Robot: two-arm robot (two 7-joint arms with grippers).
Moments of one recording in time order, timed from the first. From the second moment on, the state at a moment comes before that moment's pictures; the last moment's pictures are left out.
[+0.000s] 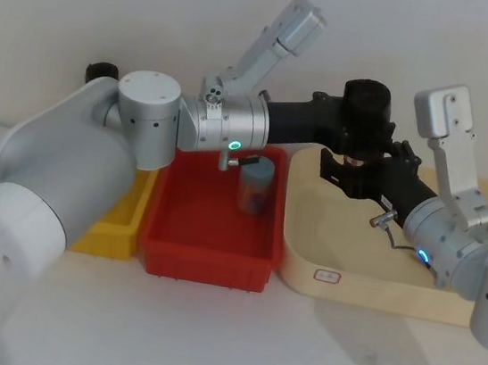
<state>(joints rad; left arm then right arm) -1.00 -0.01 0.66 -0.70 -0.52 0.01 -0.88 0.38 0.36 -0.39 -1.60 0.27 0.39 0.13</state>
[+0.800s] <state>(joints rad) -1.00 -0.02 0.65 -0.70 -0.52 0.01 -0.89 0.38 0.35 -0.39 -1.58 0.25 0.37 0.13</state>
